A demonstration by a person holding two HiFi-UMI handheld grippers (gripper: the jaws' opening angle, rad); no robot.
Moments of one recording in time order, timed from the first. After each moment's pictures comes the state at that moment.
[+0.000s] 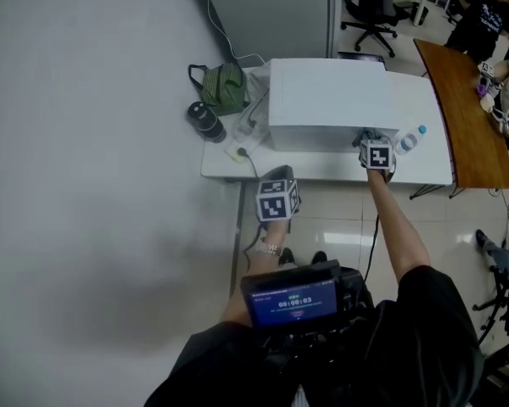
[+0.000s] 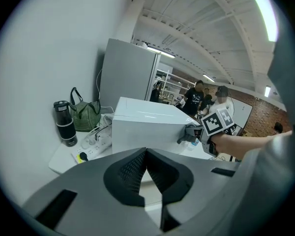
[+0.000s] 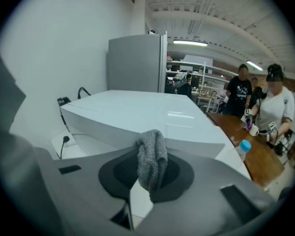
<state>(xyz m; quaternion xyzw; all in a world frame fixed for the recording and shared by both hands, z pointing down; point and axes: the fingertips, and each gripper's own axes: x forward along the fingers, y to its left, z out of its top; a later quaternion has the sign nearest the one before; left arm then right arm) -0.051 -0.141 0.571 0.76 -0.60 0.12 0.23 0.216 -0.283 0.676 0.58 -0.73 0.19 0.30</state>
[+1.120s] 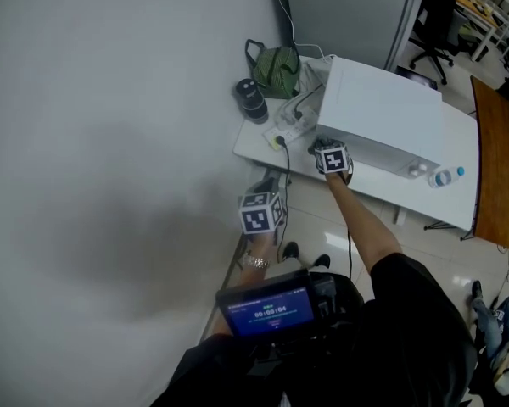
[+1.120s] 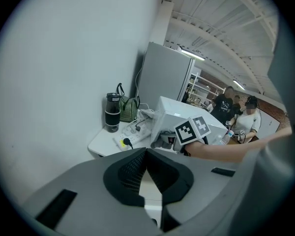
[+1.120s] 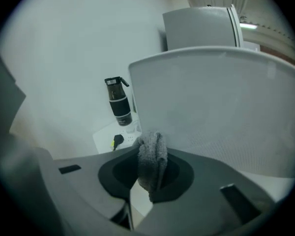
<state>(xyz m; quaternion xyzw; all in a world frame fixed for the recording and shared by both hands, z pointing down) -0.196 -0.080 0.590 0.65 -0.70 0.10 0.28 -0.105 -0.273 0.742 0.37 -0.85 0.17 0.32</state>
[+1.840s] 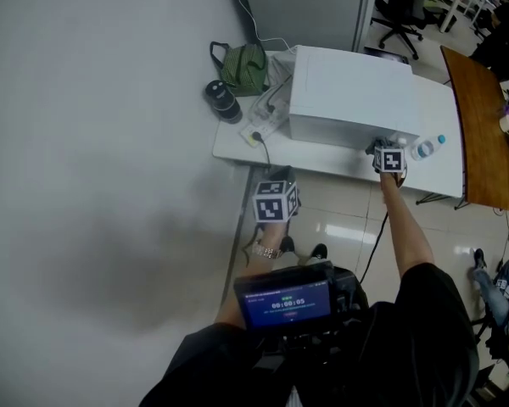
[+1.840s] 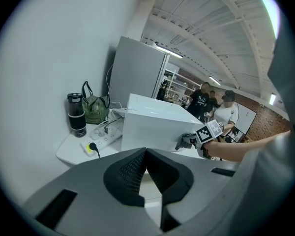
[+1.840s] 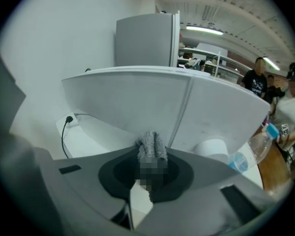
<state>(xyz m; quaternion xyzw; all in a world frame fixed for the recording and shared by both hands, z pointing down) -0.089 -0.114 0.579 0.74 -0.61 0.11 0.26 0.205 -0.287 0.747 0.52 -0.75 0.21 0.35</state>
